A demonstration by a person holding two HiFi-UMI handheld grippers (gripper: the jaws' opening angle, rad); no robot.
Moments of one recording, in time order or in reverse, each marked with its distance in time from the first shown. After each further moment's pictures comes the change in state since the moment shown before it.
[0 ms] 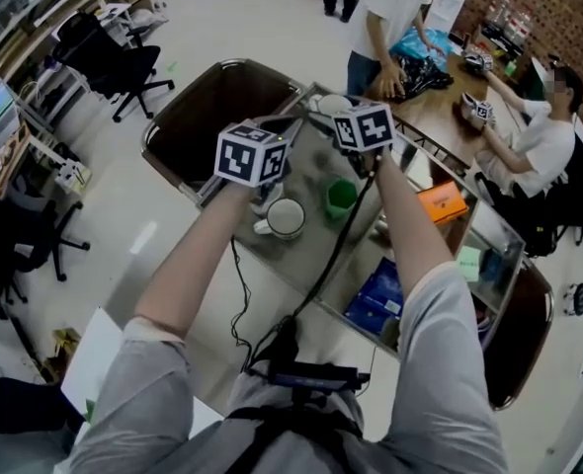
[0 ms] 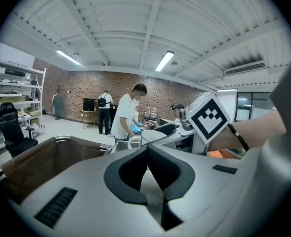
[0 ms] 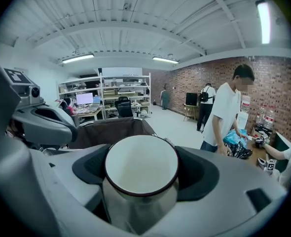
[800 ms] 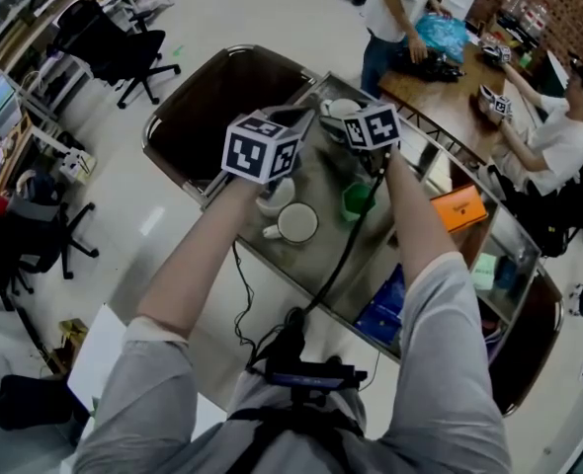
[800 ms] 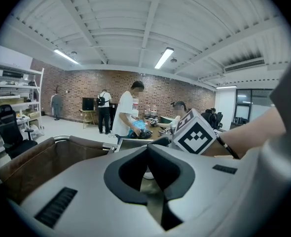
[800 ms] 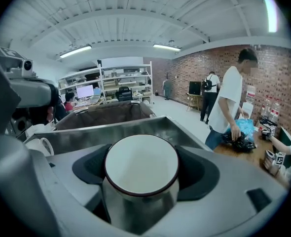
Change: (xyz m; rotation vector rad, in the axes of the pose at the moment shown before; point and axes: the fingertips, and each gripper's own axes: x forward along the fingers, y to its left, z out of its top) left arm 0.023 0.024 -0.012 0.024 0.023 0.000; right arm 0.067 -0.016 -0.056 0.013 0.107 0.046
